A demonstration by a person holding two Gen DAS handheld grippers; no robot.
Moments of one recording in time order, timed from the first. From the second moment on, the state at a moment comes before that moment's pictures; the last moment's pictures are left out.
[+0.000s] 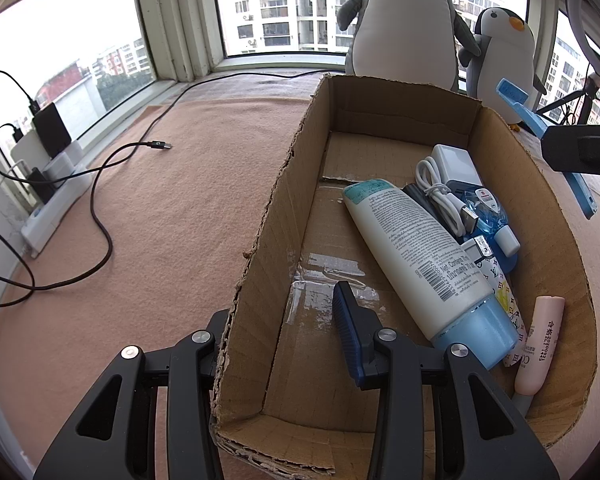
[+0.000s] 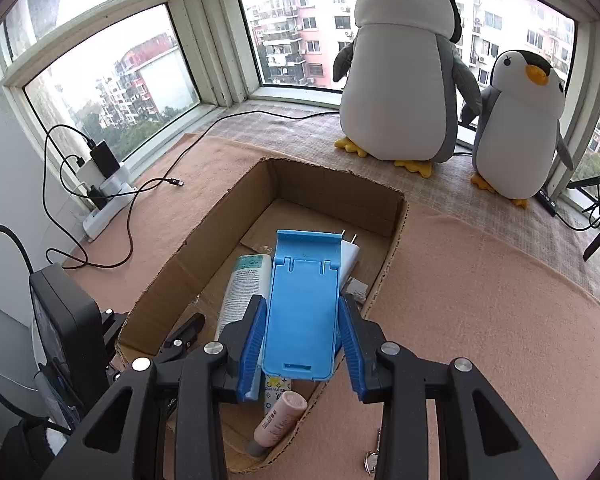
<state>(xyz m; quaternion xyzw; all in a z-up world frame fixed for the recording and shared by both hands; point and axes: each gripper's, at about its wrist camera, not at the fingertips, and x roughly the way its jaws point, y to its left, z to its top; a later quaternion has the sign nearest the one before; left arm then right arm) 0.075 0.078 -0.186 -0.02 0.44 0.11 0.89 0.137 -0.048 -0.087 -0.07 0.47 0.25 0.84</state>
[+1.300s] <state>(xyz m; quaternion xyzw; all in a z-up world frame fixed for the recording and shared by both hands) 0.074 0.079 -0.186 -0.02 0.44 0.10 0.89 0.143 -0.030 -0.103 -0.09 0.48 0.26 0.83</state>
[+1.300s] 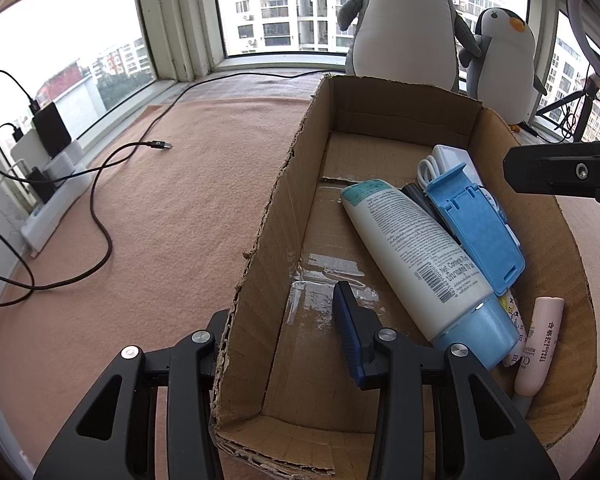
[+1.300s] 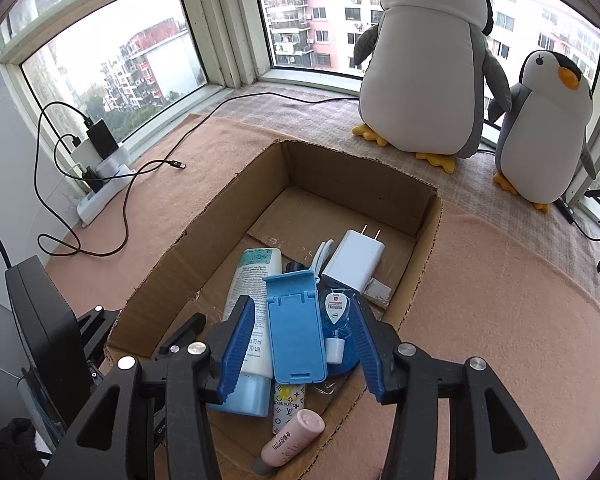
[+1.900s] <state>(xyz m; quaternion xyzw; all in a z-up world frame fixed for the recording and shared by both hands) 0.074 0.079 -0.186 -0.02 0.44 0.11 0.89 0.133 -0.060 -0.091 -0.08 0.48 0.25 0.83</state>
